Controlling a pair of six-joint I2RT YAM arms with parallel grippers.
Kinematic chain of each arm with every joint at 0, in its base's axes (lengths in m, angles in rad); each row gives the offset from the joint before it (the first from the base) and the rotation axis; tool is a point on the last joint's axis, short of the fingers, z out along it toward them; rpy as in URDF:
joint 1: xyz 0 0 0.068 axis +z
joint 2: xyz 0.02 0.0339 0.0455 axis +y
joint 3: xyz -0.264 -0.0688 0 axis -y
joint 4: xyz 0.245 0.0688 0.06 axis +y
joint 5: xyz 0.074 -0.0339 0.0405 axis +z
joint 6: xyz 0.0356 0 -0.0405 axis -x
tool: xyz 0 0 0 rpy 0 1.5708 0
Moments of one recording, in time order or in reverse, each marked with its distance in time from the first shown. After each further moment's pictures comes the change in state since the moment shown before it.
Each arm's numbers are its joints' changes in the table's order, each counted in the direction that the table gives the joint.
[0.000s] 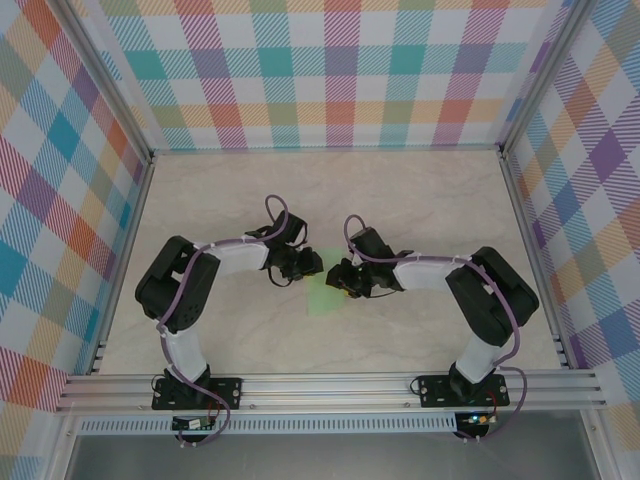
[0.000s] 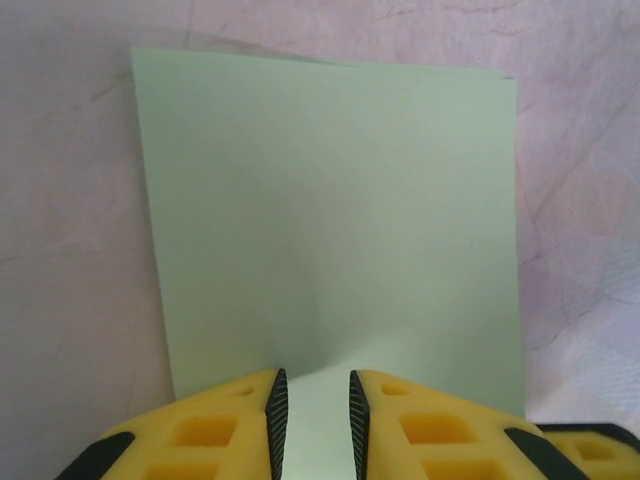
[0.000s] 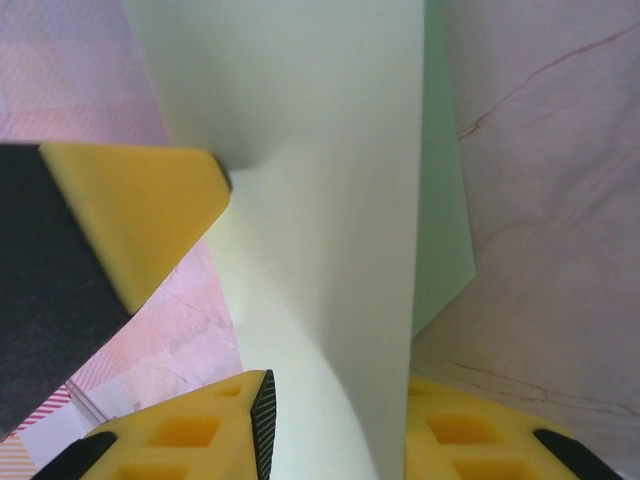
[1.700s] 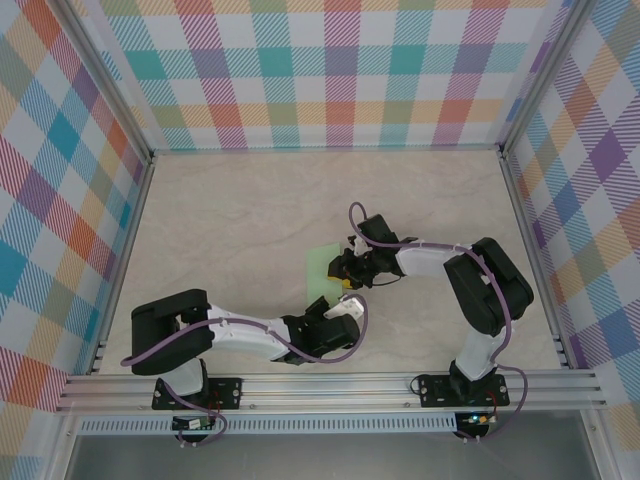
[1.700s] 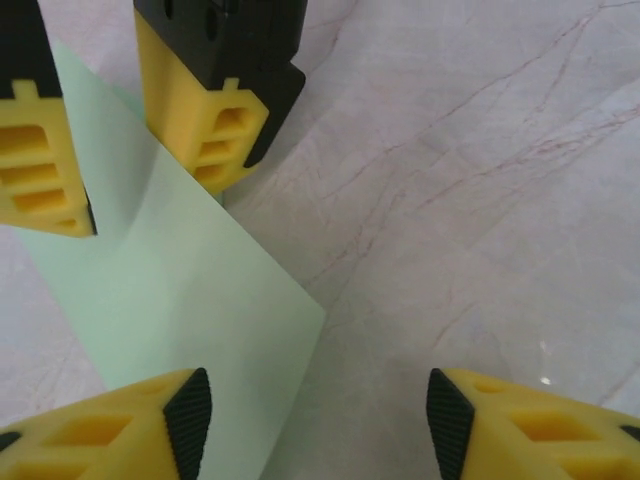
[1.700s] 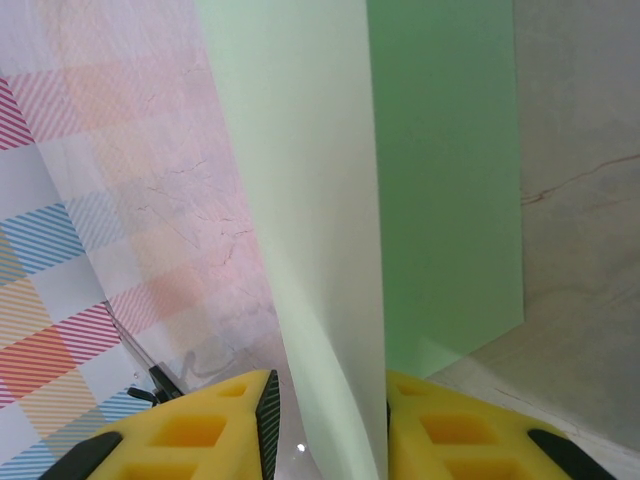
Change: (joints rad) left arm -0.765 -0.176 -0.281 -0.224 1.015 -0.572; right arm -0.092 0.061 0.092 0.070 0.201 0.095
